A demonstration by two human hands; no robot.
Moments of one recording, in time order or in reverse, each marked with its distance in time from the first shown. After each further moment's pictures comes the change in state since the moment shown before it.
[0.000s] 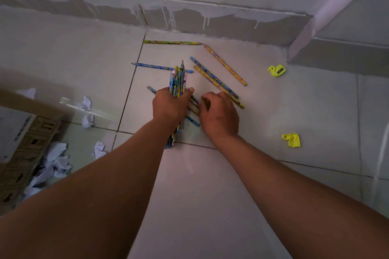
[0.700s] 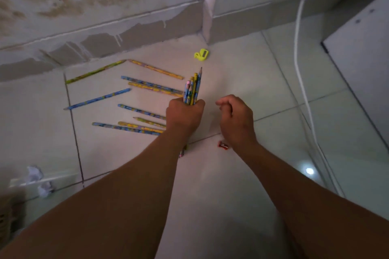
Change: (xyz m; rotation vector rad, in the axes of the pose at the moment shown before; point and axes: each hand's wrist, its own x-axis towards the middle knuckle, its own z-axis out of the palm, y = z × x) left_hand -0.075 0.034 0.082 0.205 -0.427 0.198; right_hand -0.066 0.091 -0.063 0.364 0.486 0.248
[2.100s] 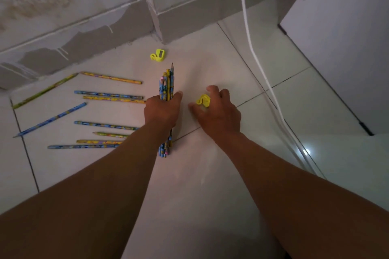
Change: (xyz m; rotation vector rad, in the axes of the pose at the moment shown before) left_hand 0.007 0.013 0.047 0.031 -0.051 0.021; right_hand 0.010 0.036 -0.029 -0.412 -0.002 0.204
